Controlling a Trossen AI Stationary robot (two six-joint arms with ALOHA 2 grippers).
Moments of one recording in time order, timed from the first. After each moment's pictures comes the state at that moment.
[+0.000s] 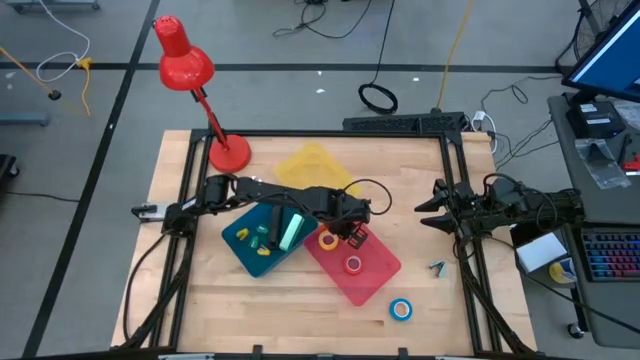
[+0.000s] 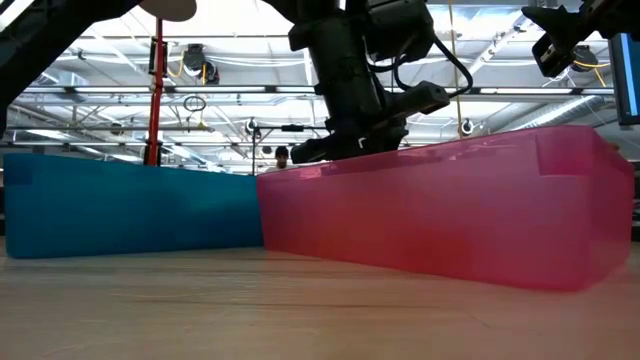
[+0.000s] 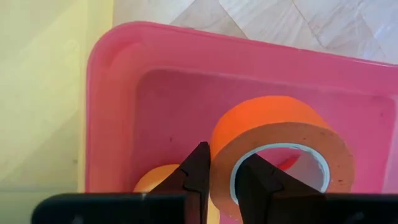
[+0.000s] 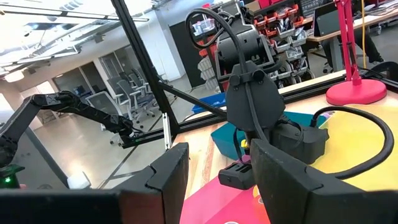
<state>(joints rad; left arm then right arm) -0.02 2.27 1.92 -0.84 0.00 -0.85 0.13 0.15 0.37 -0.19 -0.05 0.39</state>
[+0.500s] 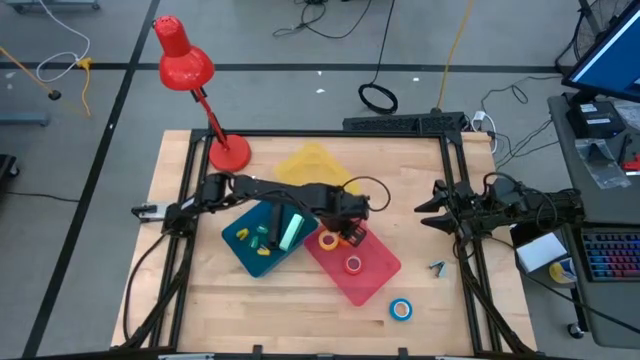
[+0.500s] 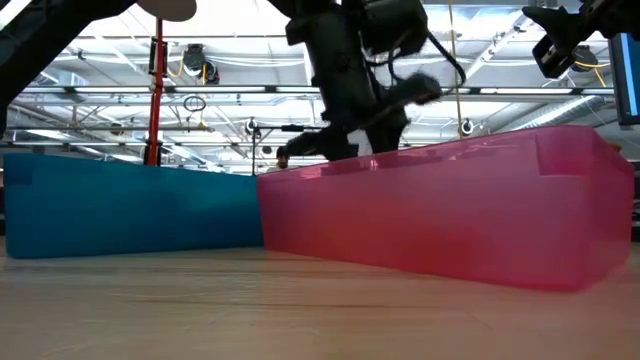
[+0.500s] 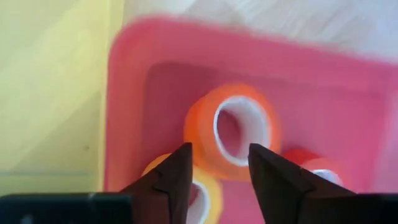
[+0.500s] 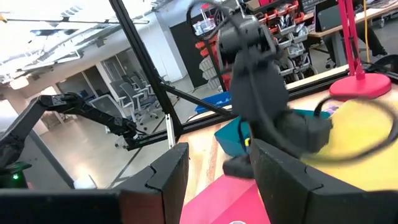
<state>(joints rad) -0.01 2.25 1.92 -0.88 0.02 -0.86 0.13 0.15 0.37 -0.19 -0.06 0.42</state>
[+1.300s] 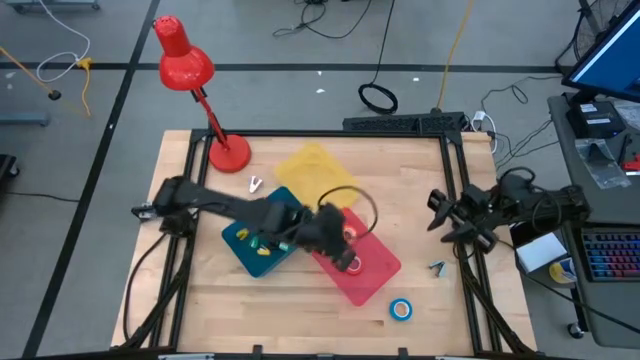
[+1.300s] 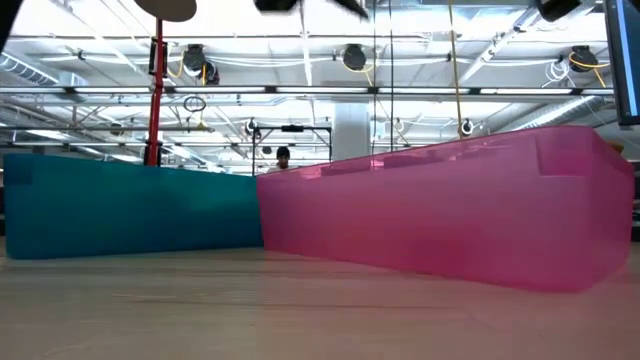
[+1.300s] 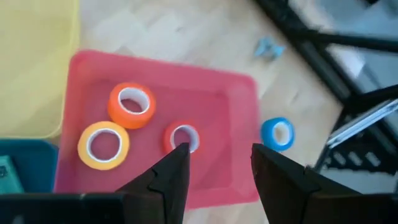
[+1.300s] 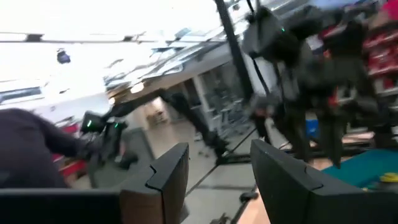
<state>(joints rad) -0.24 1.94 1.92 -0.87 -0.21 -0.98 0.13 0.24 0.37 0.17 -0.41 0.49</state>
